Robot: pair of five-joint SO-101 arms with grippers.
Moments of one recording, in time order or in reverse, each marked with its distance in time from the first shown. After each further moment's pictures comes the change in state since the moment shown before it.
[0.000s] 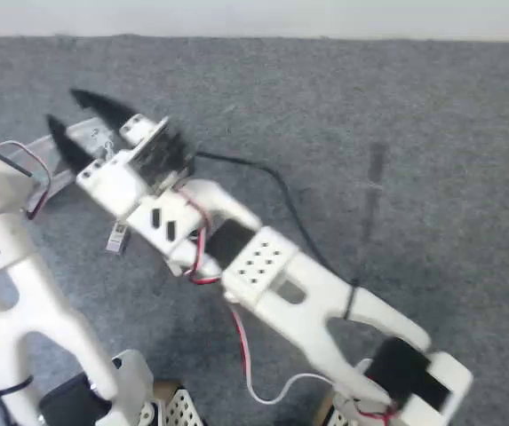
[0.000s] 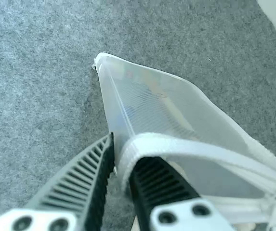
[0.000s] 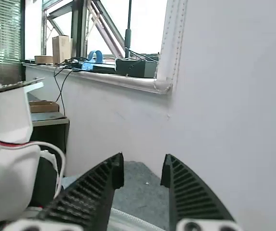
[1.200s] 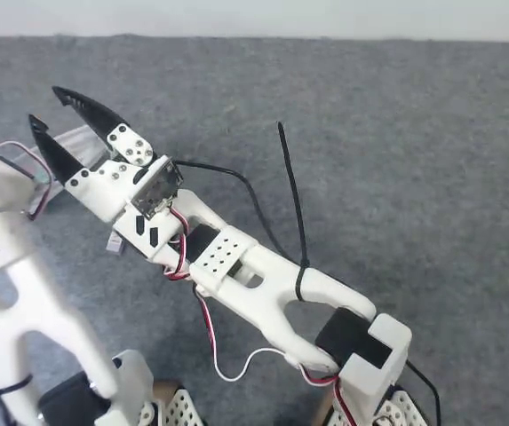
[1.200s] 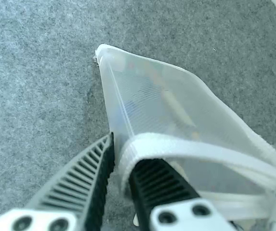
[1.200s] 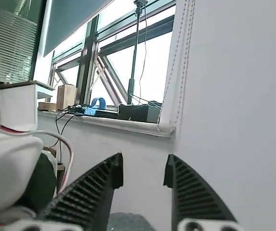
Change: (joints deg) left arm 0.0 0.1 -1.8 3.7 0.0; right arm -2.5 21.1 -3.4 -34.5 4.6
